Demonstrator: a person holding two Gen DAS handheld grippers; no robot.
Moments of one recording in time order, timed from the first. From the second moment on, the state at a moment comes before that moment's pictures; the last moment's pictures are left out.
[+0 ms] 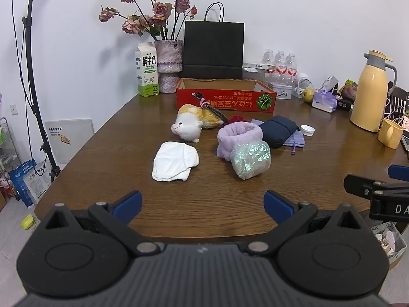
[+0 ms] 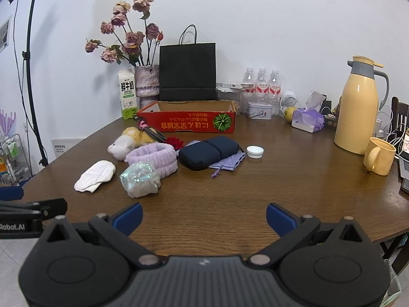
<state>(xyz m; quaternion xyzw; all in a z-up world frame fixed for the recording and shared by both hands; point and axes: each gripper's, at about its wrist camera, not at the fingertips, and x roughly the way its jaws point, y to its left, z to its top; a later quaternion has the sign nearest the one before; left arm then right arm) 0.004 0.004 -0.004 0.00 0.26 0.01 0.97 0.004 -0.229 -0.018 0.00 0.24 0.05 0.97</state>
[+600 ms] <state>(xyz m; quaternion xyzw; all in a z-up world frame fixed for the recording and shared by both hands) 0.004 0.004 -0.005 0.00 0.26 0.01 0.97 0.004 -0.231 -0.017 0.00 0.24 0.05 0.97</state>
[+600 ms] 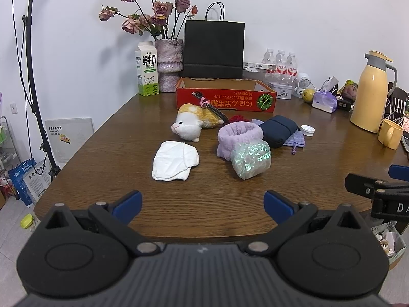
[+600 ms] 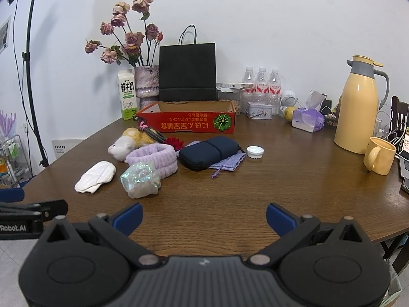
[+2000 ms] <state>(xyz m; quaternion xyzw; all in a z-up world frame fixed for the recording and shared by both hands) 0.003 0.003 -0.008 0.00 0.26 0.00 0.97 0.004 -0.230 -0.016 0.00 0.24 0.06 0.97</state>
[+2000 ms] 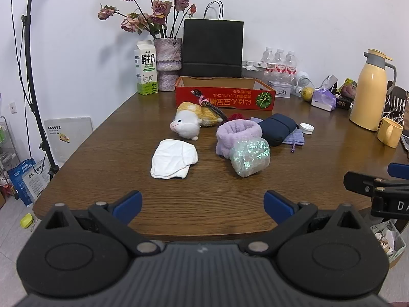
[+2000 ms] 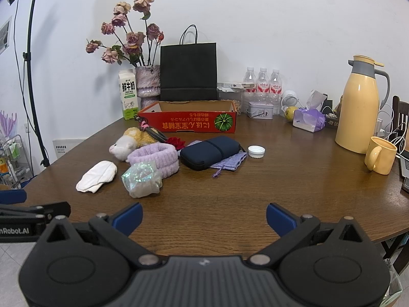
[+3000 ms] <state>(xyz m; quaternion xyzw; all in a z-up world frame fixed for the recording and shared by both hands) 0.003 0.001 -0.010 0.00 0.26 0.00 0.97 0.001 -0.227 -0.015 -0.01 0.23 0.05 0.97</state>
